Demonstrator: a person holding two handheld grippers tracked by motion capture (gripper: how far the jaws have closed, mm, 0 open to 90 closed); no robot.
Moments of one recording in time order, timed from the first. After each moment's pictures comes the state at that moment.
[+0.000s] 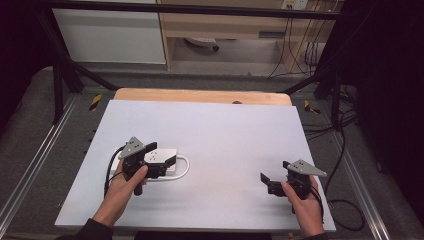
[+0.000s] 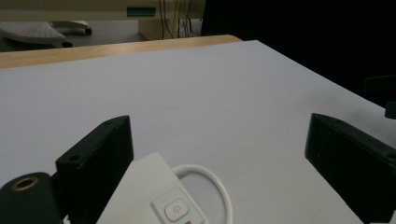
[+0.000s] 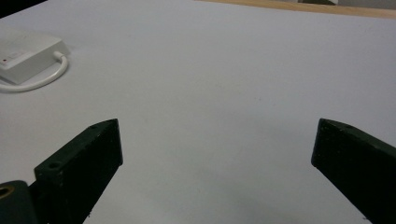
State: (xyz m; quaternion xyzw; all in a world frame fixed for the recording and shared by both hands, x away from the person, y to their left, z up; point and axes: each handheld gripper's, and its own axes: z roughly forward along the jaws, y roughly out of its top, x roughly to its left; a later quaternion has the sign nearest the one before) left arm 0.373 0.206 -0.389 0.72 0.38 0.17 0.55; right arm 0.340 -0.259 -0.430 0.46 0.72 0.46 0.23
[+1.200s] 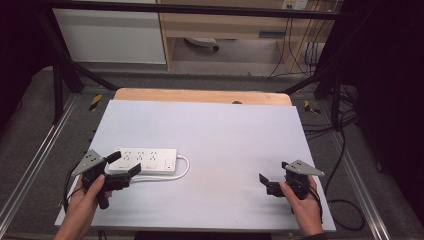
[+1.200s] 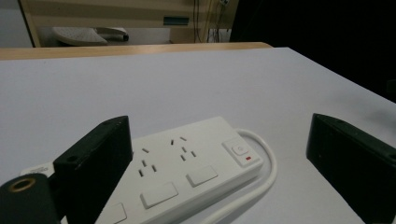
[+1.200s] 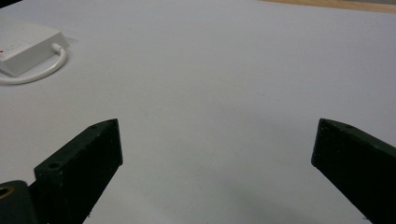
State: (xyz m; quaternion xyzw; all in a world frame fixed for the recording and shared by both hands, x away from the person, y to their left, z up) left arm 0.333 0.292 -0.395 0.69 0.43 0.21 0.54; right arm 0.341 -0.257 -0.433 0.46 0.73 0.46 0.23
